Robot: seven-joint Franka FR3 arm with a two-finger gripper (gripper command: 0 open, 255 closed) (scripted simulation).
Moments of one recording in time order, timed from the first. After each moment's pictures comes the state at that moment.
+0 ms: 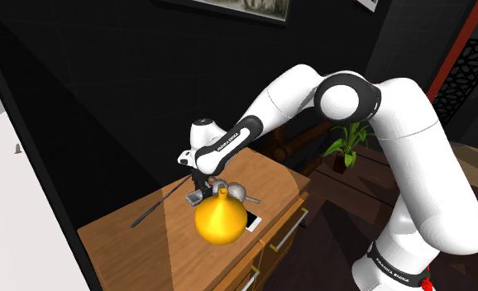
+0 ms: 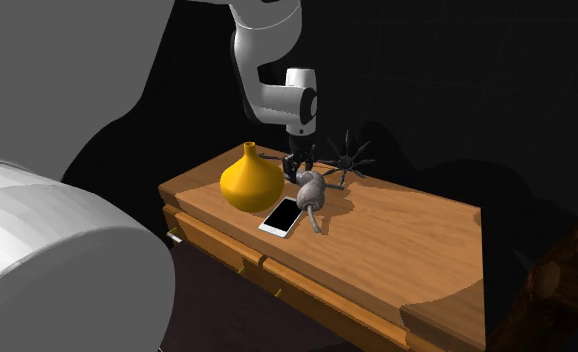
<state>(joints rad) 0.18 0.71 0.06 -1.76 -0.10 2.49 -1.03</state>
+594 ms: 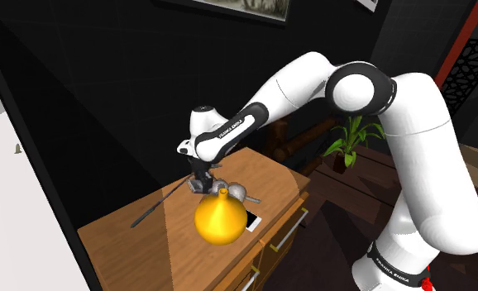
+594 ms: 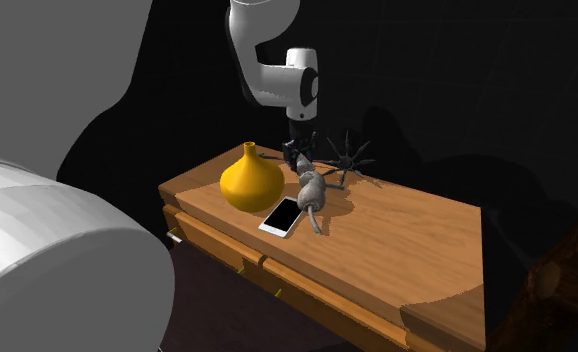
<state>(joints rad) 0.18 0.62 0.07 -1.77 -0.09 2.41 -1.04</state>
